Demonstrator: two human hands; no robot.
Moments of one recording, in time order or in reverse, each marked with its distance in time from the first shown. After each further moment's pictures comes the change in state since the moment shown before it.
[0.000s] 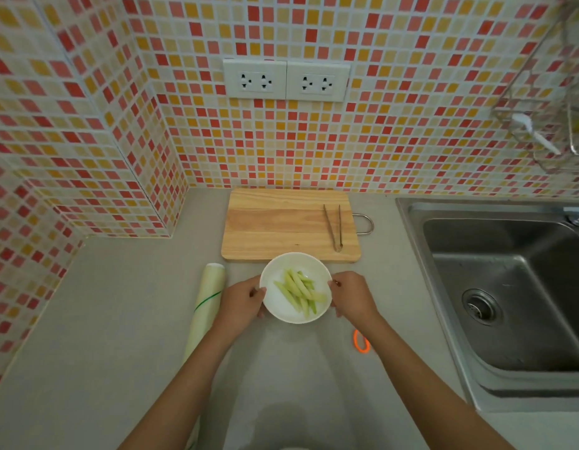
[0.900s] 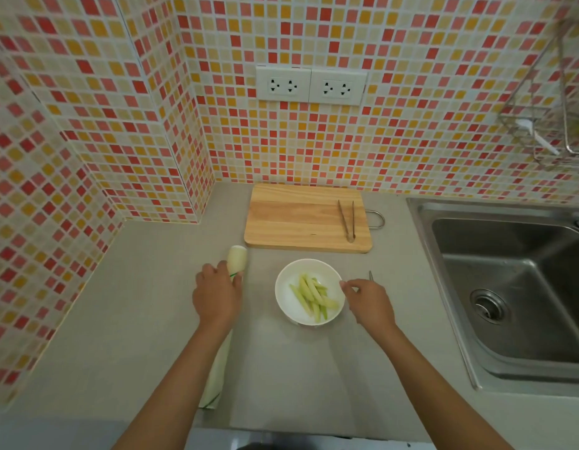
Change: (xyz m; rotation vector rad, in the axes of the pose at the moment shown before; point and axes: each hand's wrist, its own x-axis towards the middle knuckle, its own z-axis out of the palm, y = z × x) left_hand -0.048 -0.028 -0.040 0.645 0.437 -0.179; right_hand -0.055 0.021 0.011 -0.037 0.134 -0.025
